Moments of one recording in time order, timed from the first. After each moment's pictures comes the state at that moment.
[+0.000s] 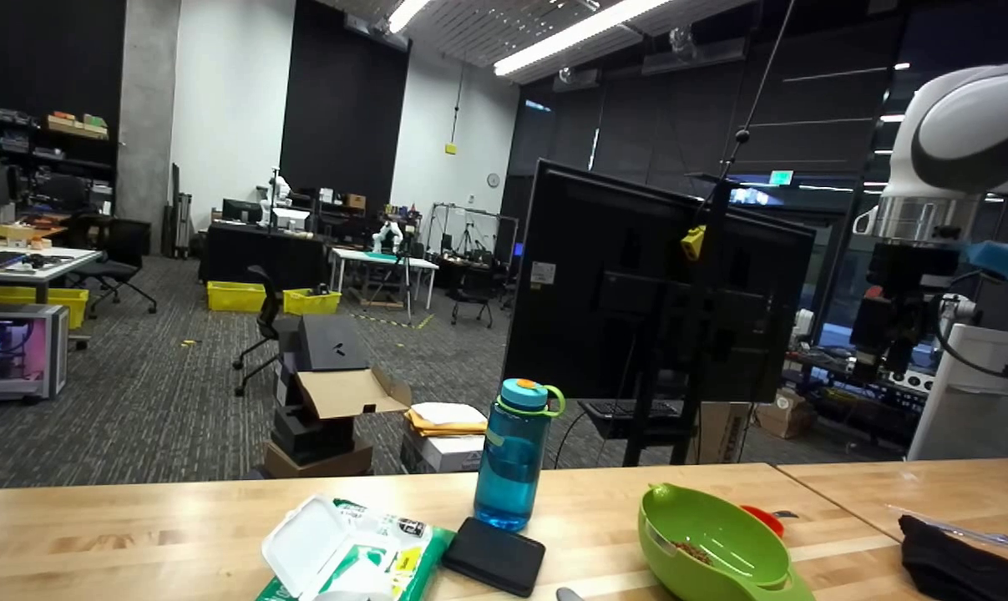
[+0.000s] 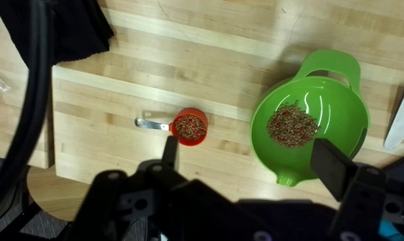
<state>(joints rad) -0.08 -0.27 -0.19 -2.09 -0.18 1.91 -0.31</state>
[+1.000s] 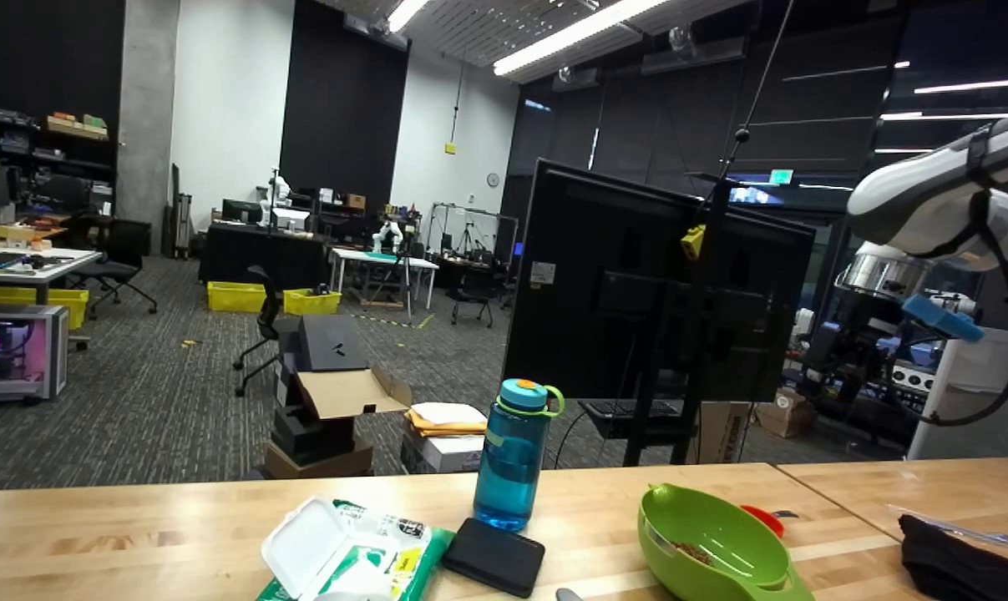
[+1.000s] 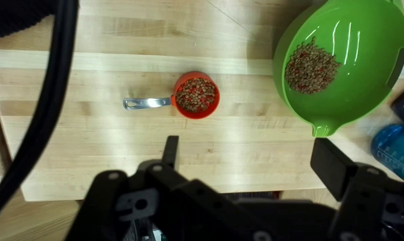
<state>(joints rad) -0.21 0.10 -0.26 -1.82 0.19 1.97 -0.51</state>
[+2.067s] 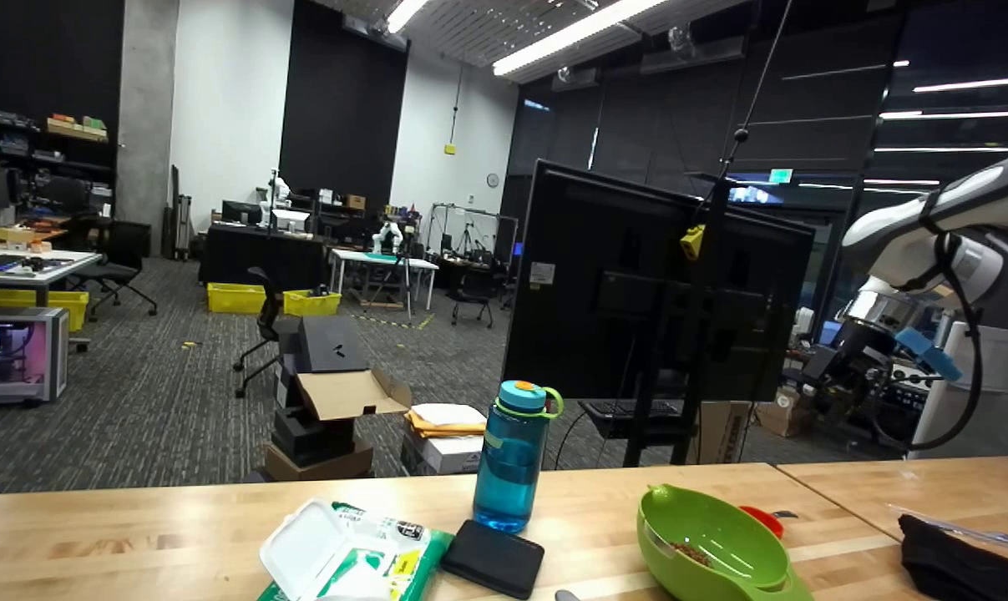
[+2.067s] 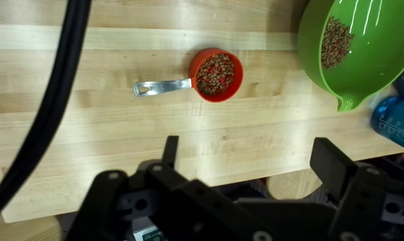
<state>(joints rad) -0.42 0.39 -0.20 -1.53 0.40 1.84 -0.69</state>
